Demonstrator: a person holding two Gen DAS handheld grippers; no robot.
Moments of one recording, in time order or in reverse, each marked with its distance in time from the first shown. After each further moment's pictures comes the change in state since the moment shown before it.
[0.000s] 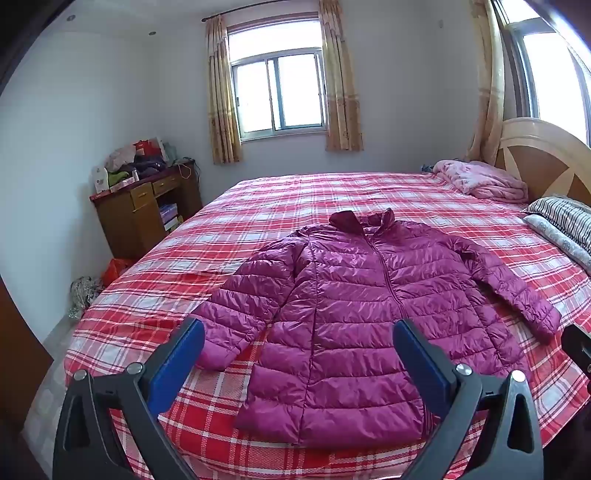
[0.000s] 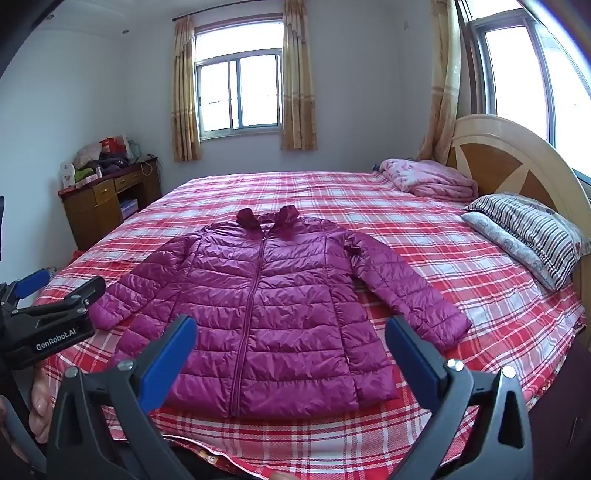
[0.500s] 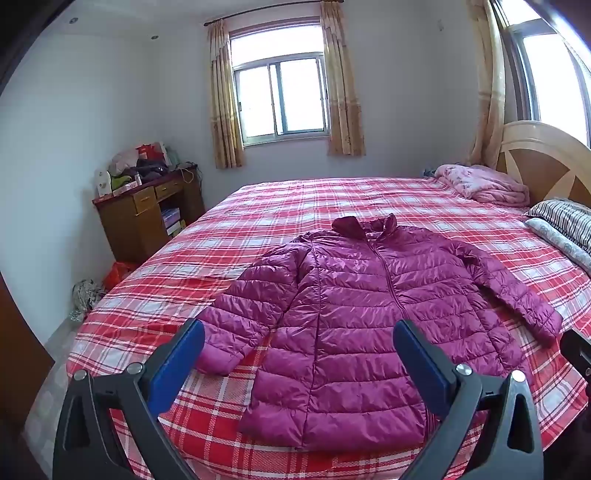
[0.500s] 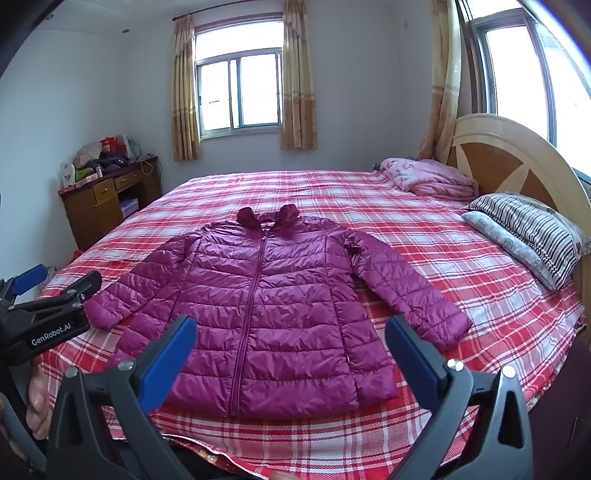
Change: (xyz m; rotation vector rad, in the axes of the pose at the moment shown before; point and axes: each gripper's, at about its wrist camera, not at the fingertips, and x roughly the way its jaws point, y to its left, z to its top) left arm 0.000 0.006 0.002 -0.016 -0.015 0.005; right arm 0.003 -0.001 -0.001 -0.002 -0.005 -0.001
